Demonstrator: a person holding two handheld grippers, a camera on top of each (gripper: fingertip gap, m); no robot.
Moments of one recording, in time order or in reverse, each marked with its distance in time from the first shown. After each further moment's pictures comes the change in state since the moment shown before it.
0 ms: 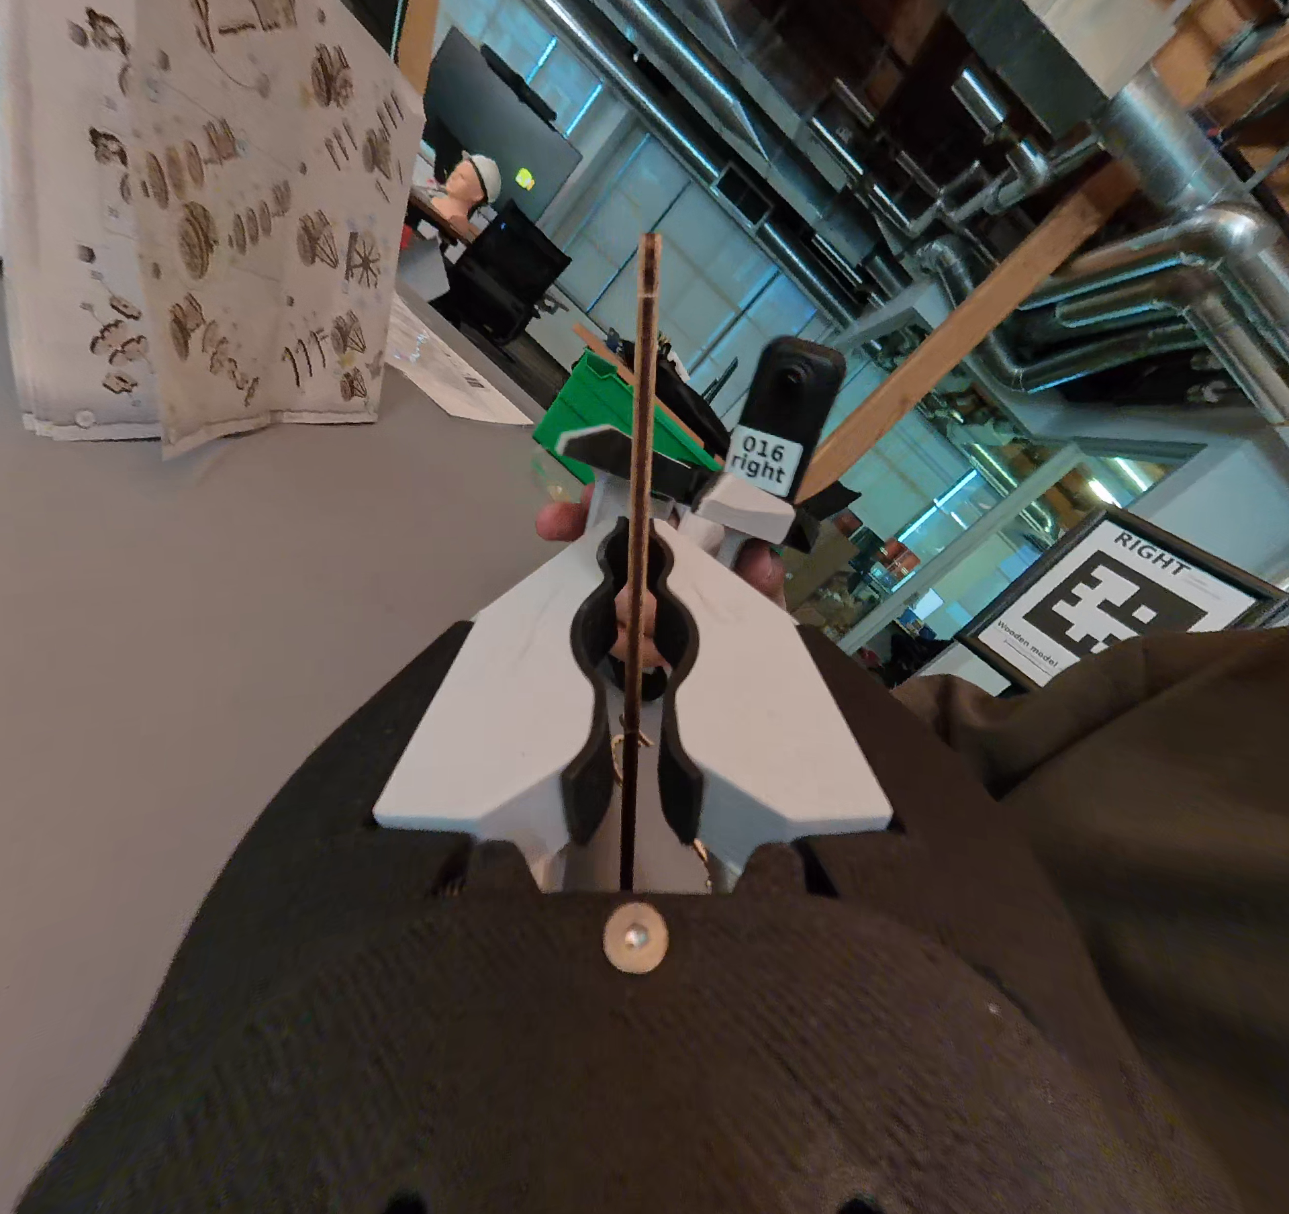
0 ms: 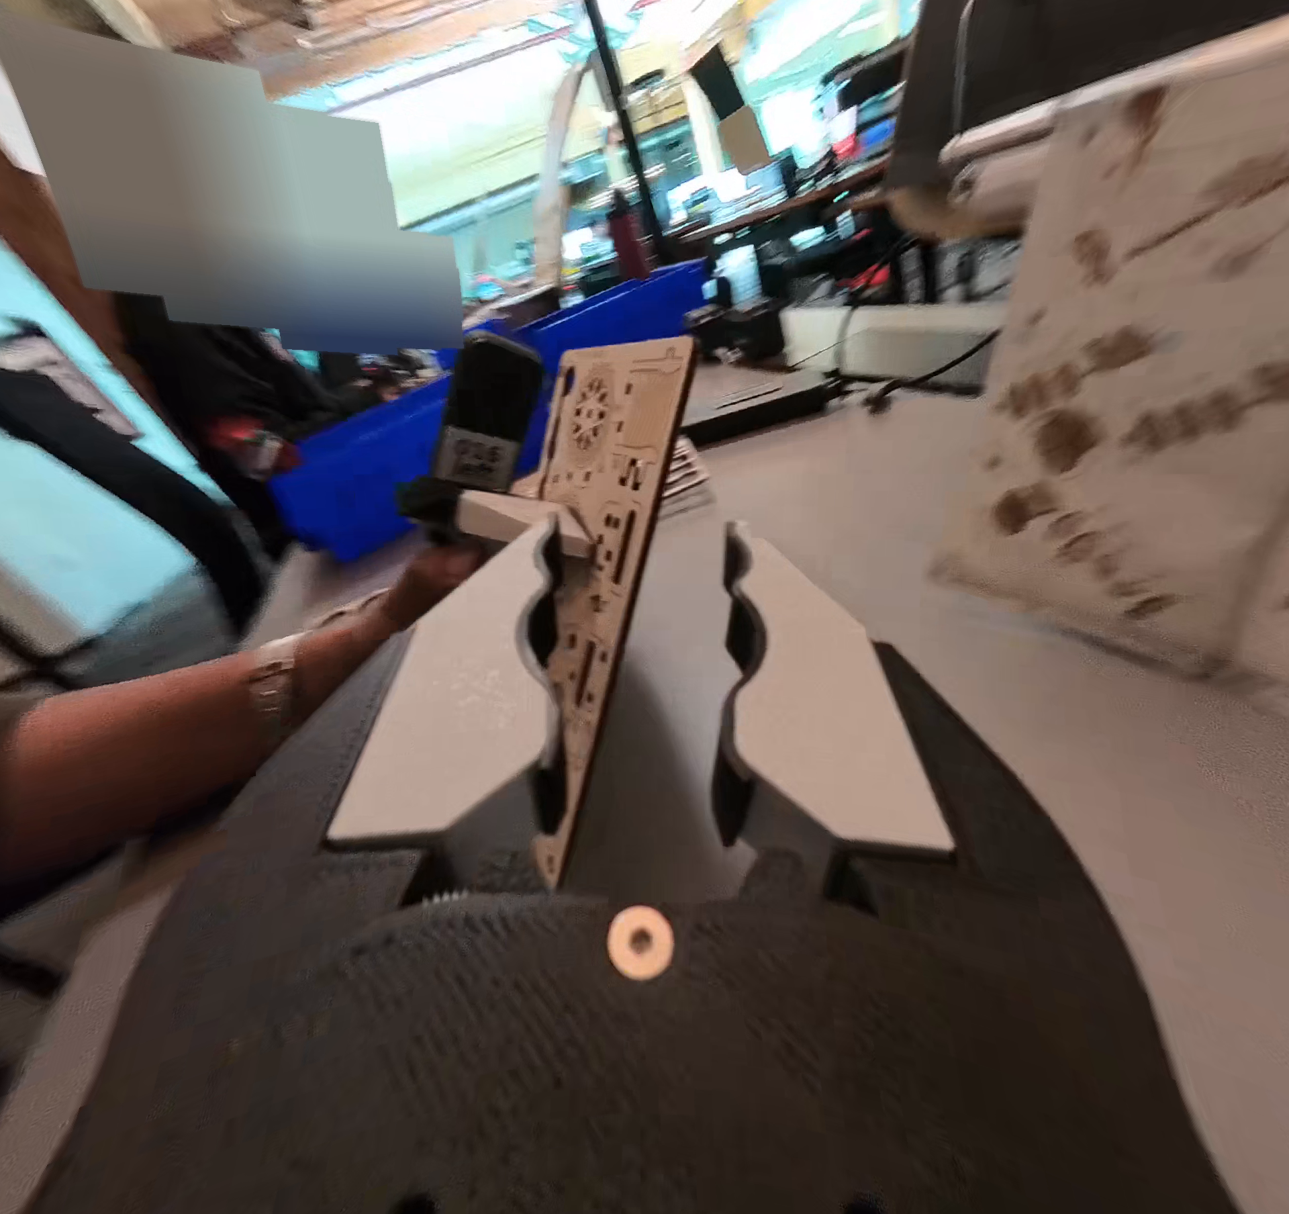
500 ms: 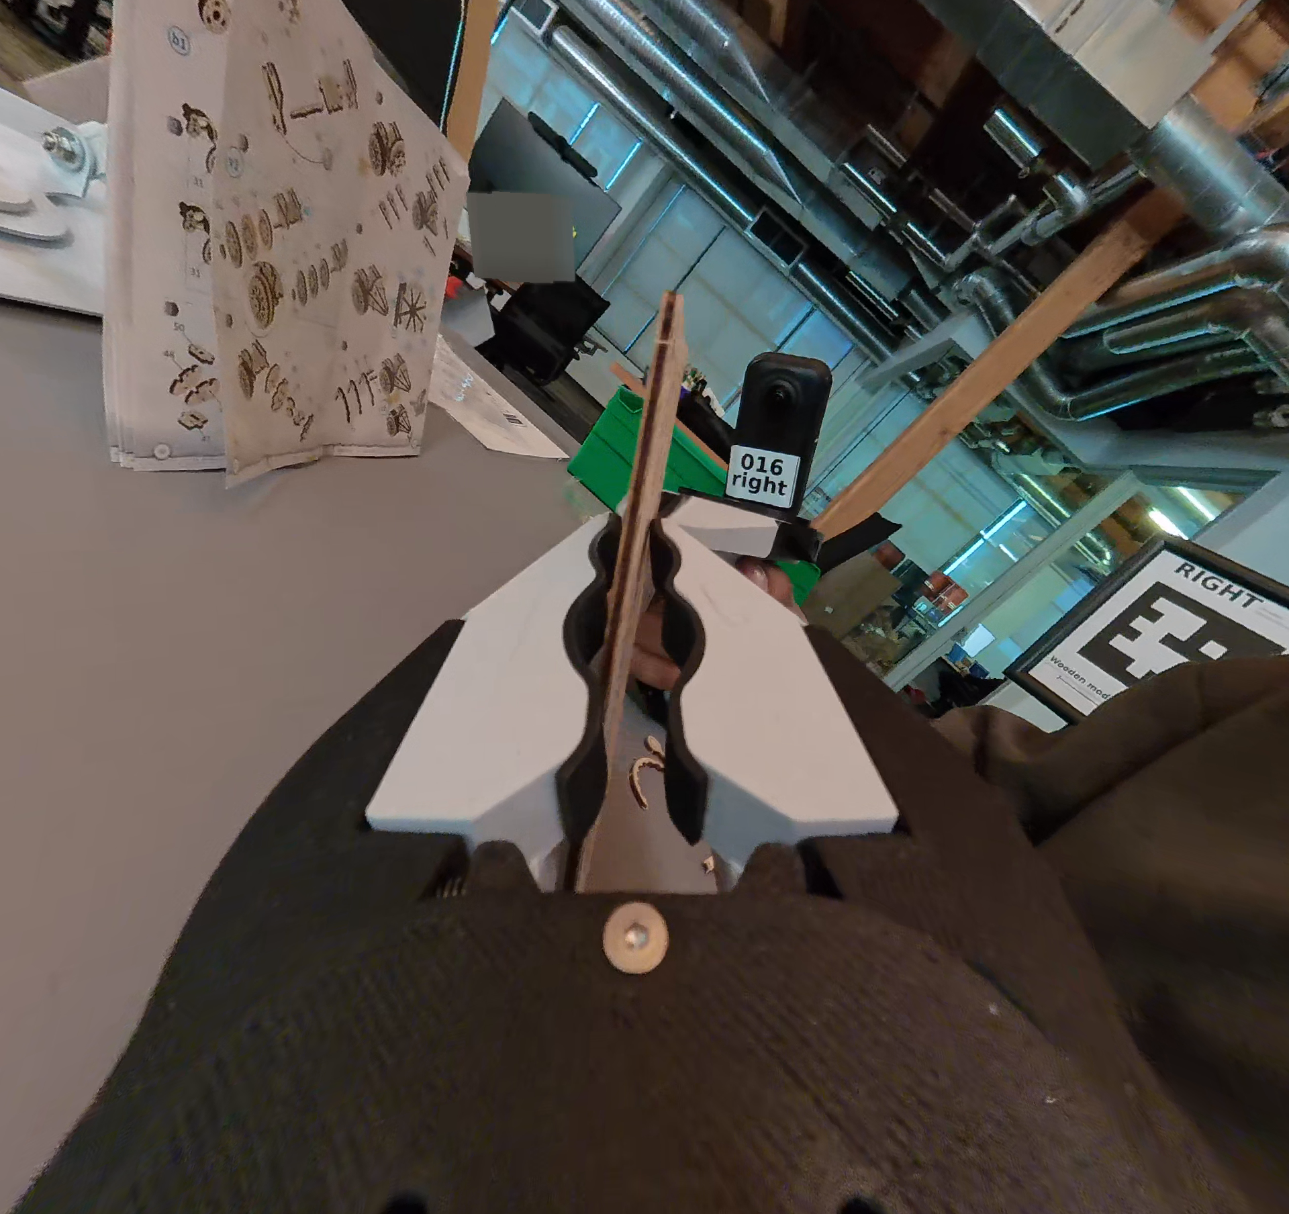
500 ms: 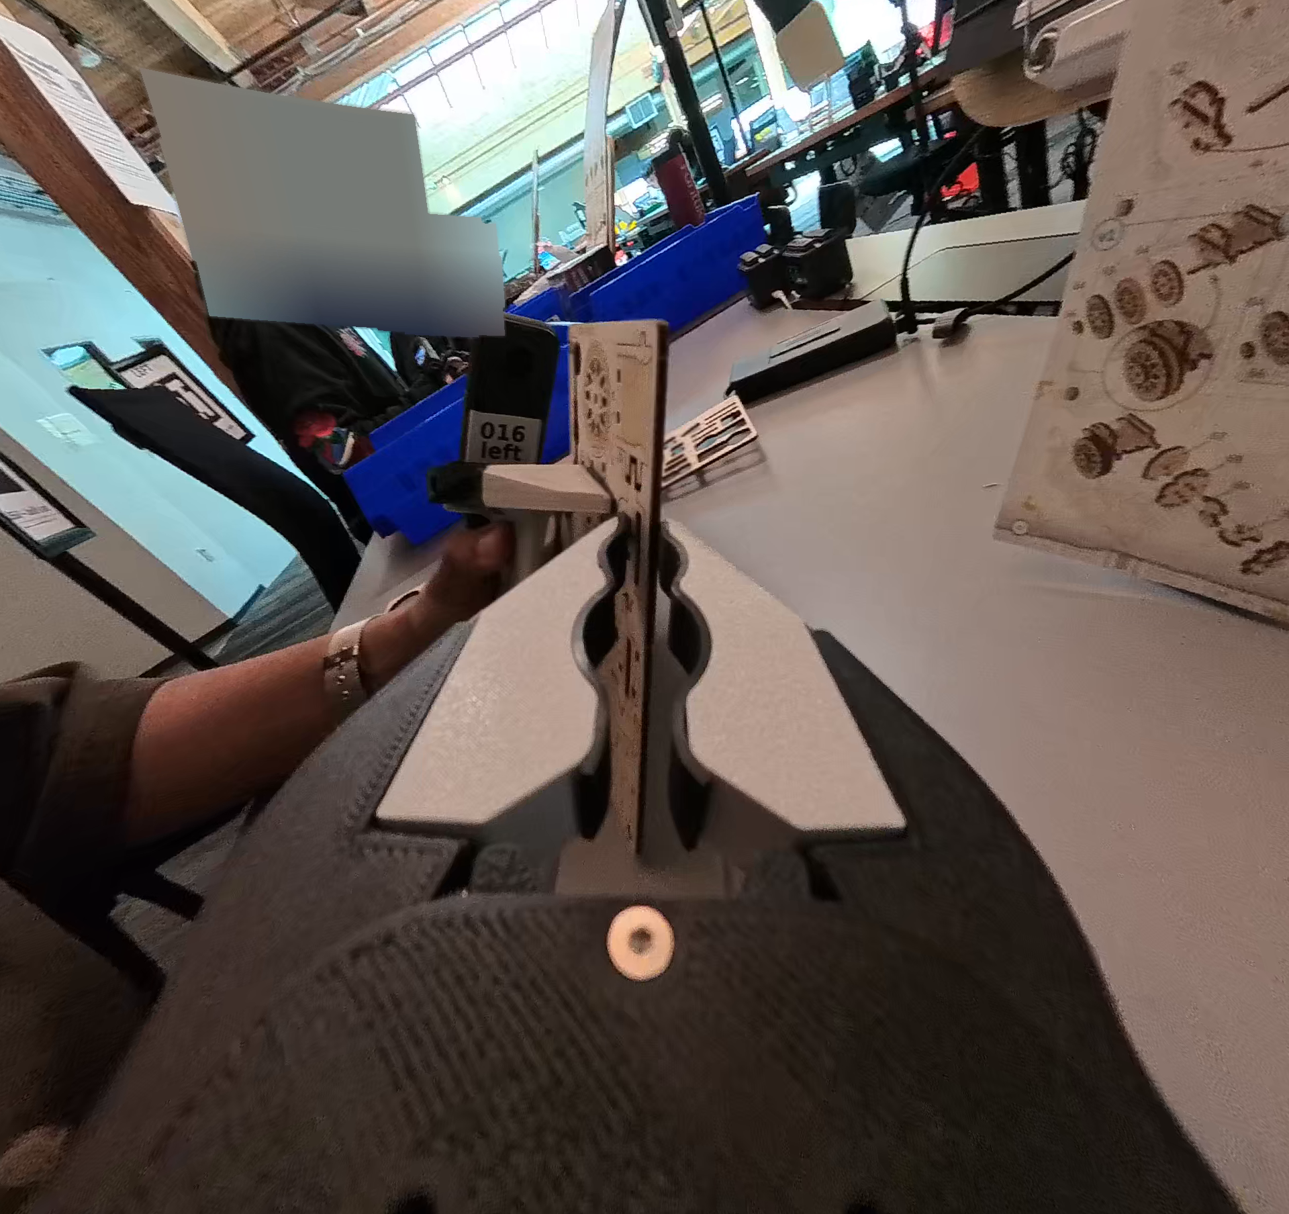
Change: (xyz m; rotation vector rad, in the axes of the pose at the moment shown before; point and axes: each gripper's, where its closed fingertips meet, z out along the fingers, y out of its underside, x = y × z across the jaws) left arm -0.005 -0.008 -0.003 0.063 -0.058 0.036; right arm -0.004 0.010 0.003 -0.070 -0.095 0.132
